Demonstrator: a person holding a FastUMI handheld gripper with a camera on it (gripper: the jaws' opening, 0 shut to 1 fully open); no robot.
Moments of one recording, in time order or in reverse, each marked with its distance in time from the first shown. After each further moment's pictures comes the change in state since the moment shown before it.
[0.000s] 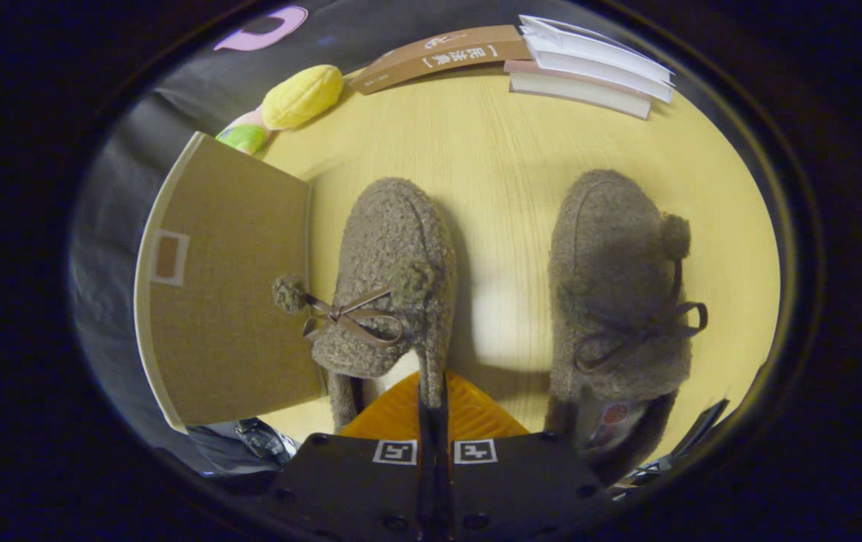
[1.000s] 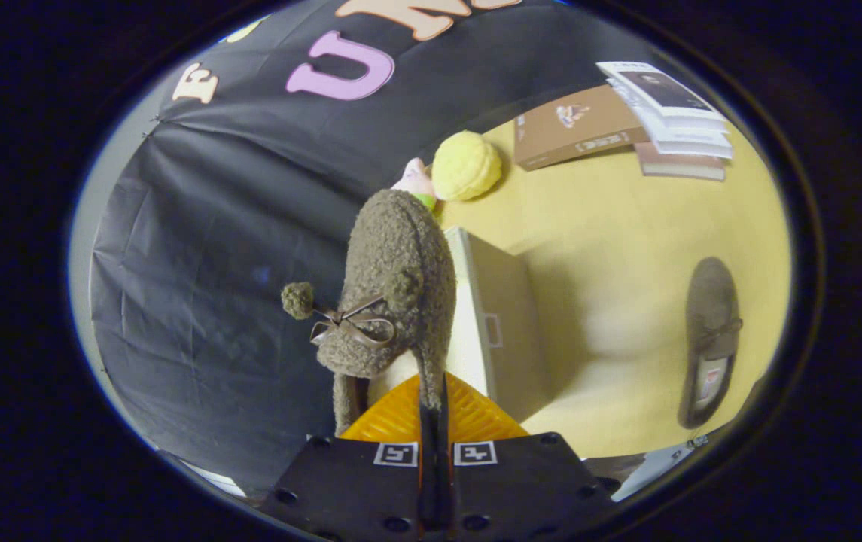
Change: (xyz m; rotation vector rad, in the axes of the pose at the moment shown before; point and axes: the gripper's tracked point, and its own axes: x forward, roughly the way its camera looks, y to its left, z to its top) arm -0.144 0.208 0.059 0.072 -0.088 0.460
